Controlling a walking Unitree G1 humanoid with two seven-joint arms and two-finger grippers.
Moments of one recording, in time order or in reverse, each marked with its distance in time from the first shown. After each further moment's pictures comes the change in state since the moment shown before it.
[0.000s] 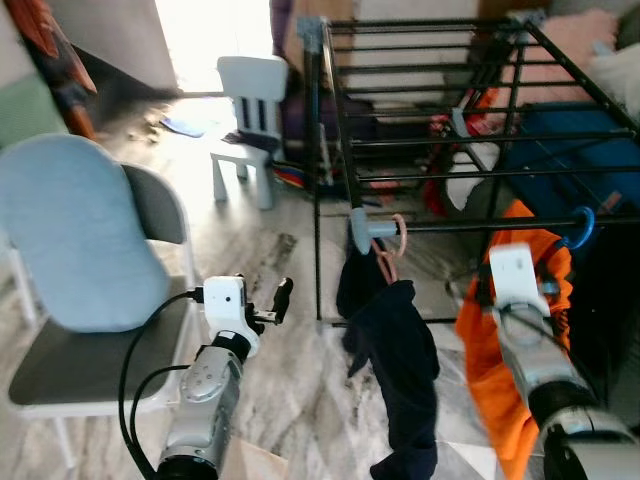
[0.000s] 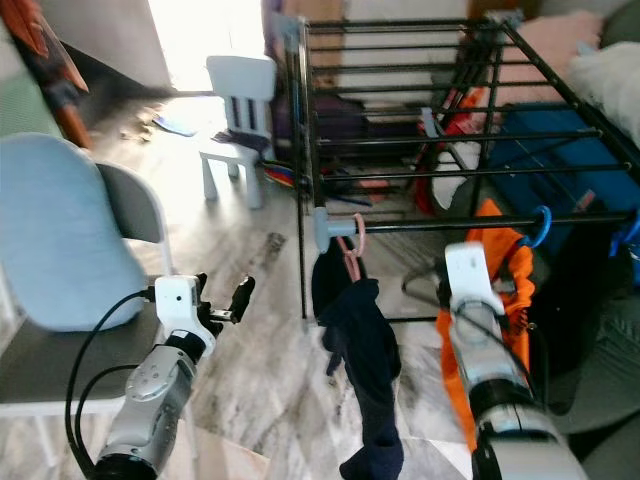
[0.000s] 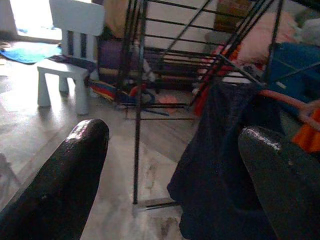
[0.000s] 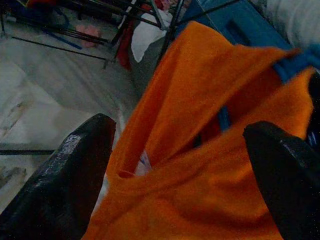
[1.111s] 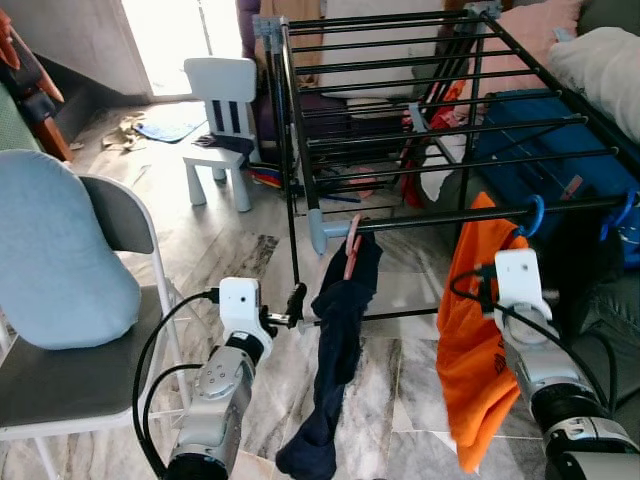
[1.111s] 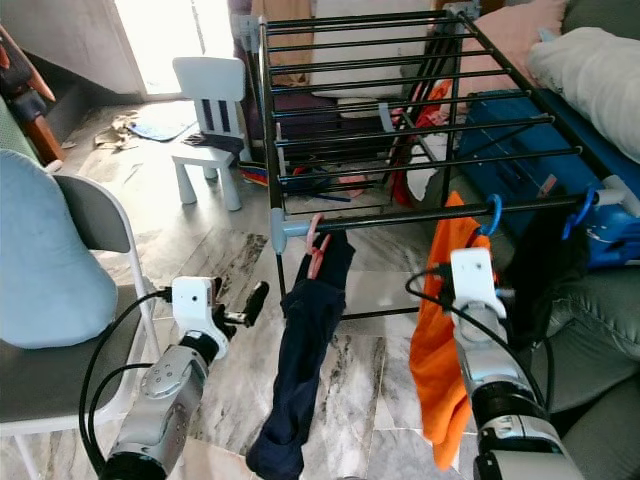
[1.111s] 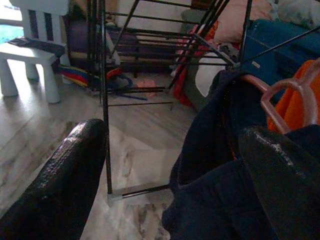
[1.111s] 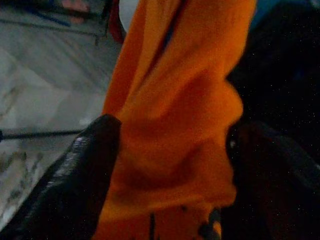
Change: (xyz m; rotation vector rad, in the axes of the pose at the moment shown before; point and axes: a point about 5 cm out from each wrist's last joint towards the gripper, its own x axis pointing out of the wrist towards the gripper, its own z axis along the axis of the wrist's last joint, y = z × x) left arm 0.003 -0.008 -0.004 -0.006 0.051 -0.022; right arm -0.001 -0.004 -0.008 0.068 0.085 0.034
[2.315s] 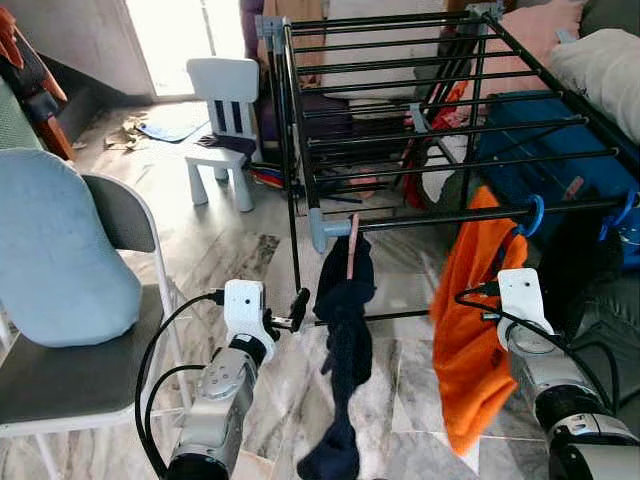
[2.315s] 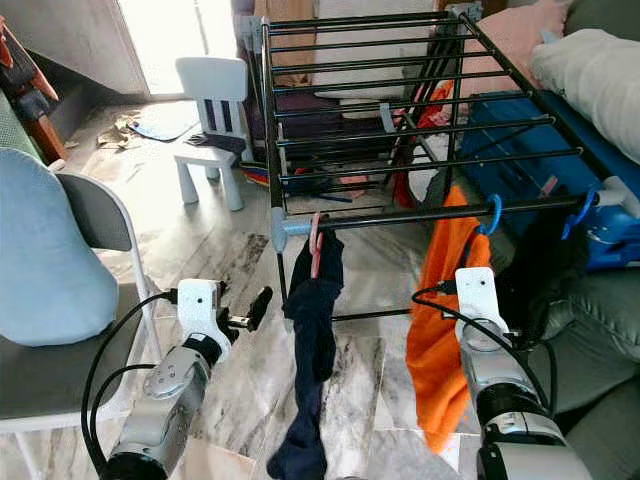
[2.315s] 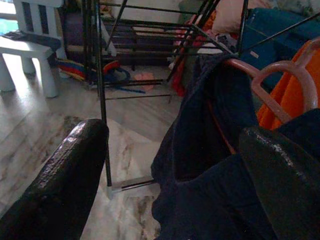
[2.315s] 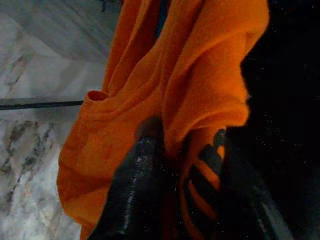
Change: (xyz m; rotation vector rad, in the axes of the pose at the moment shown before) left arm 0.000 -0.003 -0.004 0.012 0.034 -0.013; right arm 0.001 -0.001 -0.019 0.015 0.120 0.043
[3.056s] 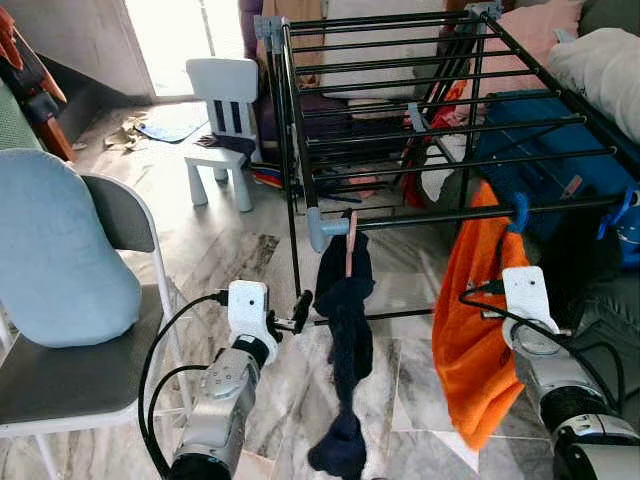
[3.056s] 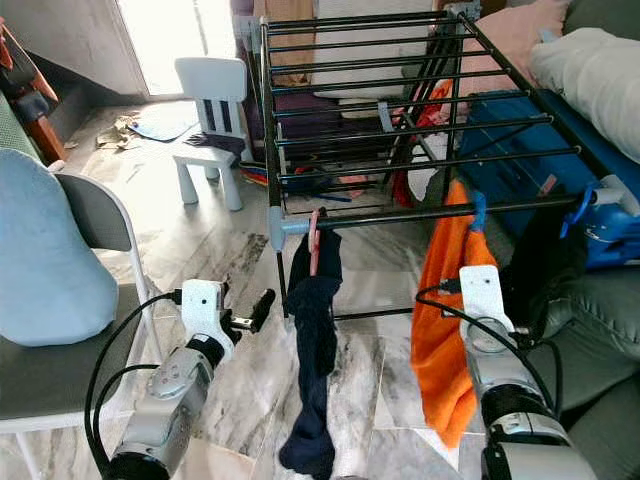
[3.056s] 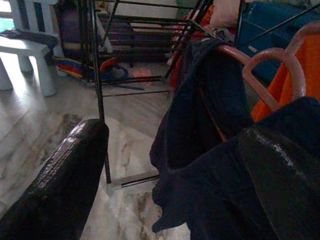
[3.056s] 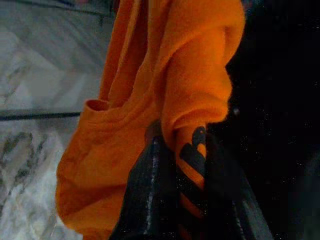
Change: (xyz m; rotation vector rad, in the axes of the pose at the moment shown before) left arm 0.001 -0.003 -0.003 0.010 0.013 -0.007; right arm 0.000 -0.004 0.005 -0.010 -0.078 -0.010
